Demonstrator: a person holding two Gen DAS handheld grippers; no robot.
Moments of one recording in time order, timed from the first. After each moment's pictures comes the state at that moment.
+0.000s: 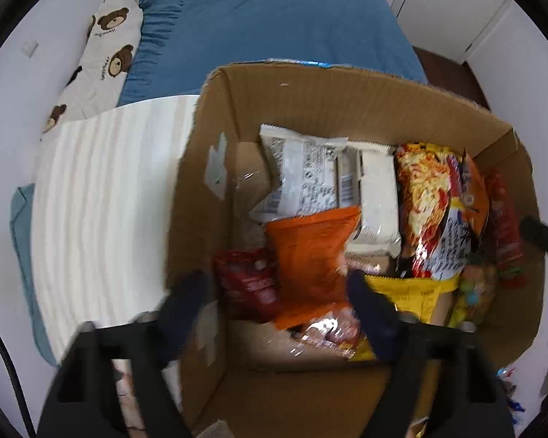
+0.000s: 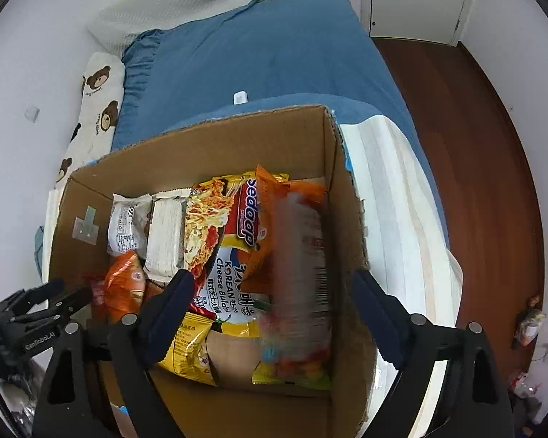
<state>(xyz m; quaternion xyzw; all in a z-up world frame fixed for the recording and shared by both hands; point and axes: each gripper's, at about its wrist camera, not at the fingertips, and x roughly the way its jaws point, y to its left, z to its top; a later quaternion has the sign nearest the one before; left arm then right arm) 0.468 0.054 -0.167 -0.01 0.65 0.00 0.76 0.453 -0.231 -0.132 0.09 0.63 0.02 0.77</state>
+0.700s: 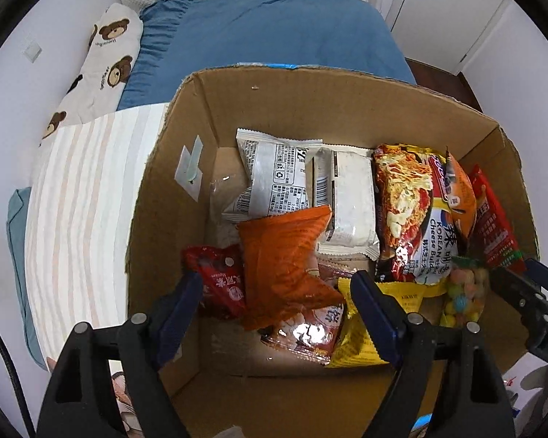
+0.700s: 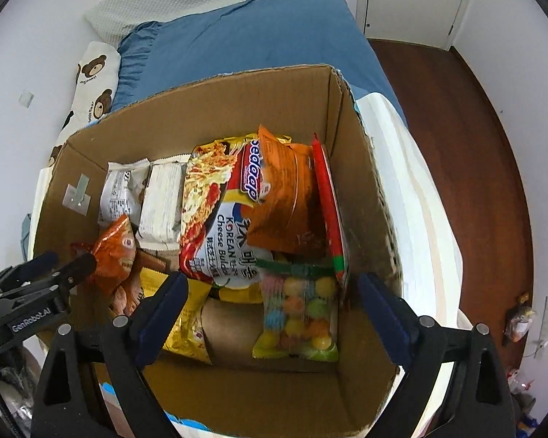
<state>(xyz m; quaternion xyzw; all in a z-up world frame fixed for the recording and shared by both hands) 0.446 0.036 -0.162 0.00 0.63 0.00 0.78 0.412 -0.213 -0.138 0.07 0.62 0.00 0.78</state>
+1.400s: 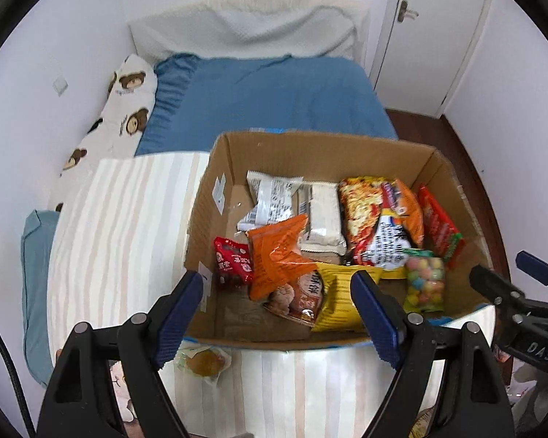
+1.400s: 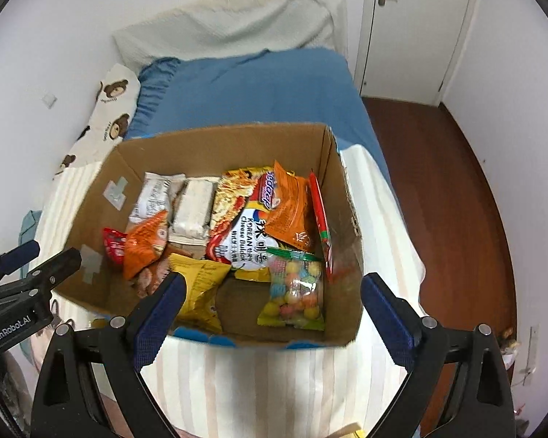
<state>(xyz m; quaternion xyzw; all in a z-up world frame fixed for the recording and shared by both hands) 0.359 0.033 -0.070 0.00 0.52 -0.01 0.85 0.337 -0.193 -0.056 0.01 0.53 0.01 0.85</state>
